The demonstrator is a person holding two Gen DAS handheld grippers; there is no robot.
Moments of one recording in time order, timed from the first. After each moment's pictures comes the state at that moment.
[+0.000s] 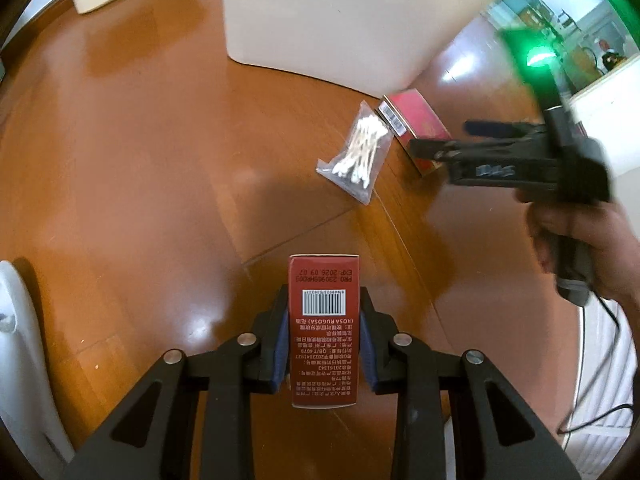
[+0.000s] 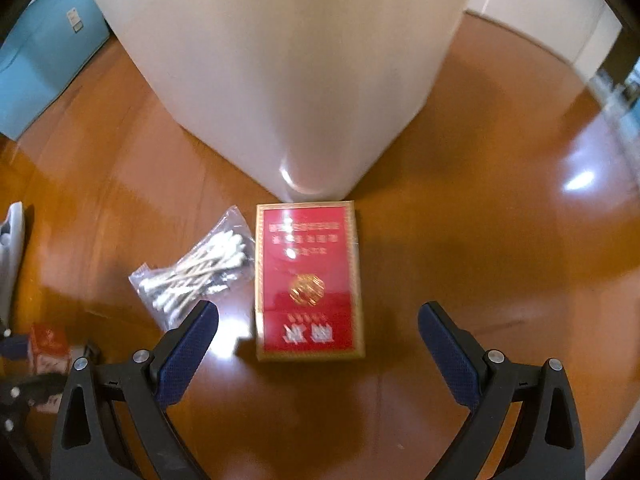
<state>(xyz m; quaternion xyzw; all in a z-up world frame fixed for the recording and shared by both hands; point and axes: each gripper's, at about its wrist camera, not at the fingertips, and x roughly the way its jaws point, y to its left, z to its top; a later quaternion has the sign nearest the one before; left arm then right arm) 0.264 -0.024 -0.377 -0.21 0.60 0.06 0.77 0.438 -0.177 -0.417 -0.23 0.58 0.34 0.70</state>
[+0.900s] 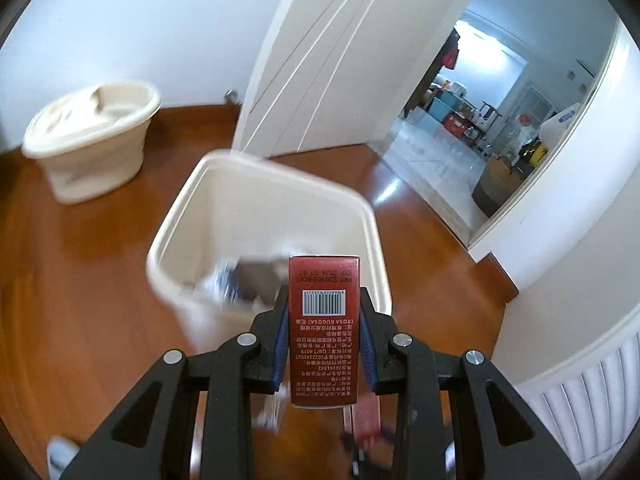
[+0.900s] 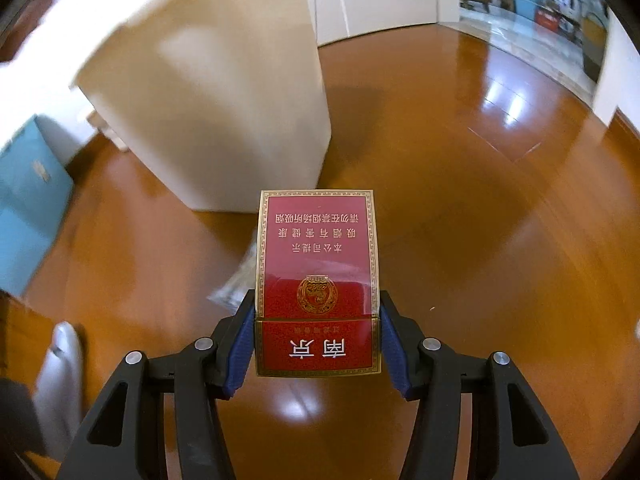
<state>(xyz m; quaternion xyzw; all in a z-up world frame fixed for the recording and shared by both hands) 0.375 0.016 -0.134 -0.22 0.36 0.00 0.91 0.352 -0.265 -0.346 0.01 0.53 0.21 0.82</state>
